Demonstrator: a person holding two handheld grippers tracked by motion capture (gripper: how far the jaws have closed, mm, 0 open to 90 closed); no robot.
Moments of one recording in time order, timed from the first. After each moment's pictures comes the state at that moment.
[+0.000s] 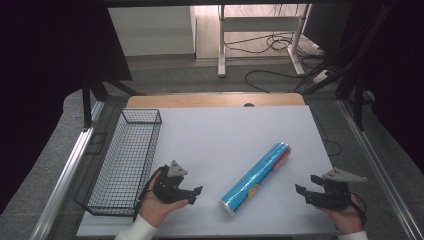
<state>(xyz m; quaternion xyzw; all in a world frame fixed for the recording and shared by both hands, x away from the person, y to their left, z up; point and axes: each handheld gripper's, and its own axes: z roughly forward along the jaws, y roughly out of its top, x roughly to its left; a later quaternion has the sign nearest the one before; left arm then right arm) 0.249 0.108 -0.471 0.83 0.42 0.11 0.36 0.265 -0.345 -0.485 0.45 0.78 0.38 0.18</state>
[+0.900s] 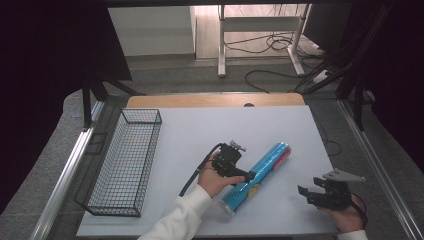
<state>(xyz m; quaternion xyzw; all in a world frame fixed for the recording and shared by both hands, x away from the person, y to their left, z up) 0.334 -0.033 -0.462 0.86 0.38 -0.02 0.34 0.271 -0.355 -0.499 0.48 0.78 0.36 0.18</state>
